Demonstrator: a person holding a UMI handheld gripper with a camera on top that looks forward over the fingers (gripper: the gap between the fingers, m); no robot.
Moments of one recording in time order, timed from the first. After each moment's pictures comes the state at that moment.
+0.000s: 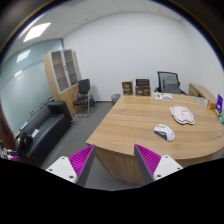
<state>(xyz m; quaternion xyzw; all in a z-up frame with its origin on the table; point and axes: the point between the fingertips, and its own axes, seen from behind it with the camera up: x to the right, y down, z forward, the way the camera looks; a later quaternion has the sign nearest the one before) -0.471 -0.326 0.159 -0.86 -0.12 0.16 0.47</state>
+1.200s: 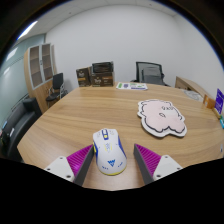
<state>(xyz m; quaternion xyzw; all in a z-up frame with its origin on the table) -0.273 -0.067 -0.008 -0.88 -0.08 0.08 0.46</state>
